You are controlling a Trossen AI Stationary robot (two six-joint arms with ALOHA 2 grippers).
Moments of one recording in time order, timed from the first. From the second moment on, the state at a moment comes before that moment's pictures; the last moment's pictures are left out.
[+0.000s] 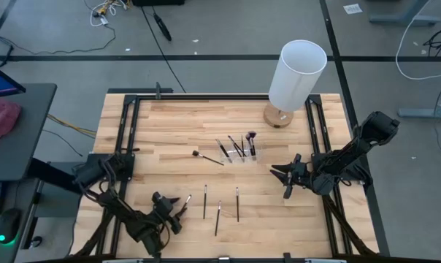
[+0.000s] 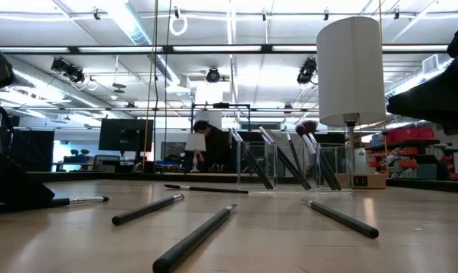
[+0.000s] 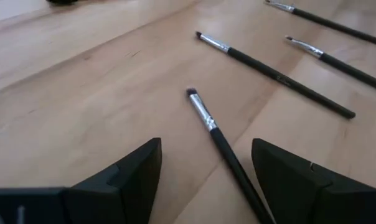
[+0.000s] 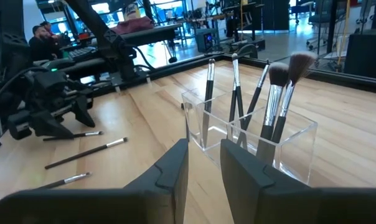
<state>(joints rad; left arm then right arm) -0.97 2.01 0.90 -0.42 -1.06 -1.71 0.81 1.36 0.04 1.07 1.16 0.42</state>
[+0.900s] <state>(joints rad) -1.01 2.06 0.81 -0.37 -1.10 -1.78 0.81 1.36 0.04 1.07 1.16 0.44</state>
